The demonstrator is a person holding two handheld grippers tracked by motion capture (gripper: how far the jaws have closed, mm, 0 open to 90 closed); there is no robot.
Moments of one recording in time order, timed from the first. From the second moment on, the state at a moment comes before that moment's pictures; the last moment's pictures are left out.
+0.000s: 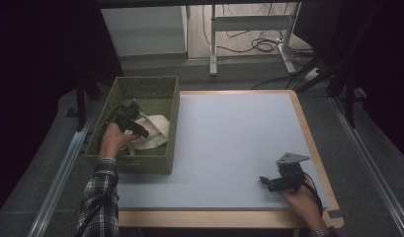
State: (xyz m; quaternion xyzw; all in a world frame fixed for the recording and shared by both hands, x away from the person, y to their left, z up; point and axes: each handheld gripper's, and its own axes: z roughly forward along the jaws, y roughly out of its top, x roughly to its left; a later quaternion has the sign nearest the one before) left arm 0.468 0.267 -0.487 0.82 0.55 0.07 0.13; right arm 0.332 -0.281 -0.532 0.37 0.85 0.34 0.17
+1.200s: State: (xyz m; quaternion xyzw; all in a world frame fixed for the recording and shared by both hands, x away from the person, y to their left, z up) left arm 0.449 0.279 -0.434 0.80 0.54 0.08 0.23; right arm 0.332 -0.281 -0.532 0.37 0.85 0.34 0.17
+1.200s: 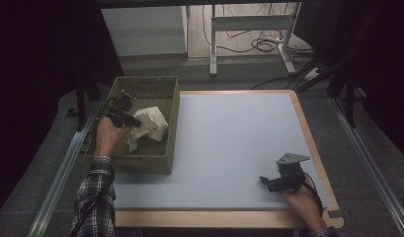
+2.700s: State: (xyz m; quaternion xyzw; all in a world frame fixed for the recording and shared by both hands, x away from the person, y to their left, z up) left arm 0.416 0.262 -0.304 0.78 0.48 0.14 0.38; right arm 0.332 -0.281 -0.532 0.37 0.85 0.34 0.17
